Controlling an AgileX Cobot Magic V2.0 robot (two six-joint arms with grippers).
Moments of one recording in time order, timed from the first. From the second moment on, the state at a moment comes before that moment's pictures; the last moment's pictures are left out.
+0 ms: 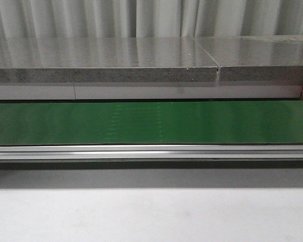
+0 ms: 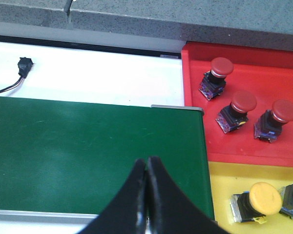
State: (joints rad) left arm -0.18 0.41 -0.46 0.00 0.44 -0.14; right arm -0.12 0.84 -0.75 0.03 0.53 -0.10
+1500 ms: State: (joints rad) left arm 0.26 1.17 -0.95 -0.08 0.38 -0.27; right arm -0.12 0.84 -0.75 0.03 0.53 -0.10
